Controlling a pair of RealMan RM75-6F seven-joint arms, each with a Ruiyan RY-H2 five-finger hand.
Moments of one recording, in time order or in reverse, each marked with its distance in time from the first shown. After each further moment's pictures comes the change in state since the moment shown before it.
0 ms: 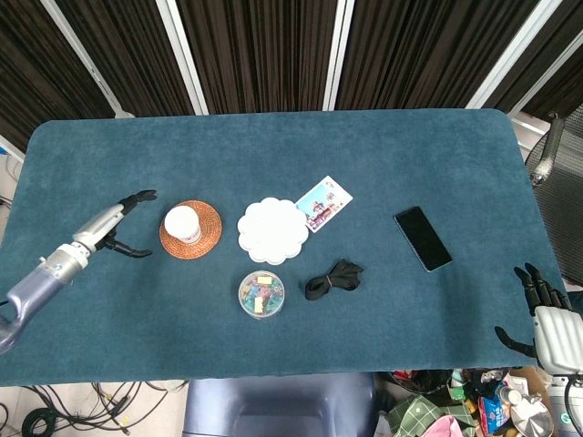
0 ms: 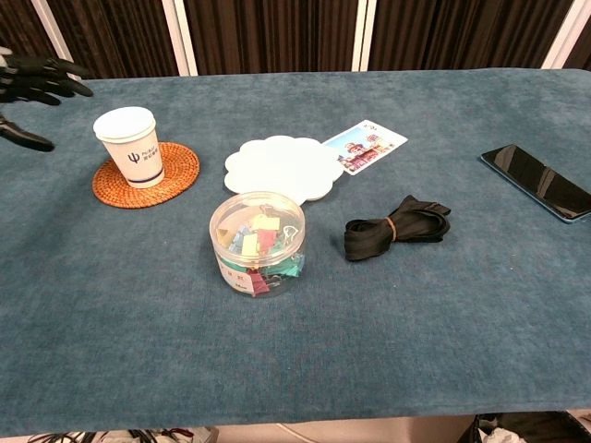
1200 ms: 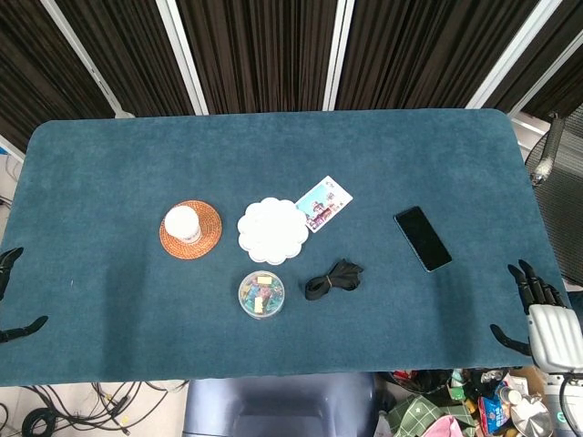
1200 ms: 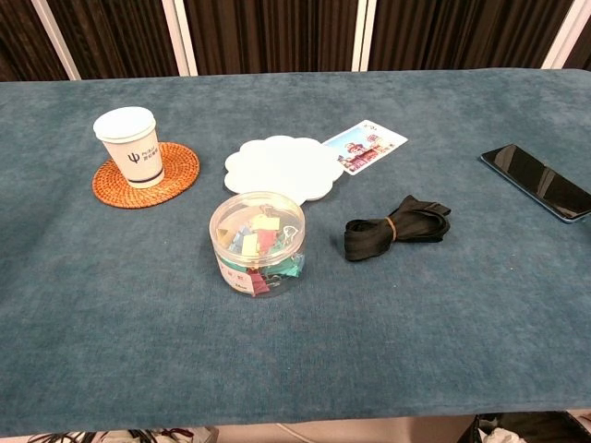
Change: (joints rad) left arm 0.601 0.262 -0.020 -0.657 -0.197 0.640 1.027; right arm 0.011 -0.015 -0.001 0.019 -0.042 0.013 -0.014
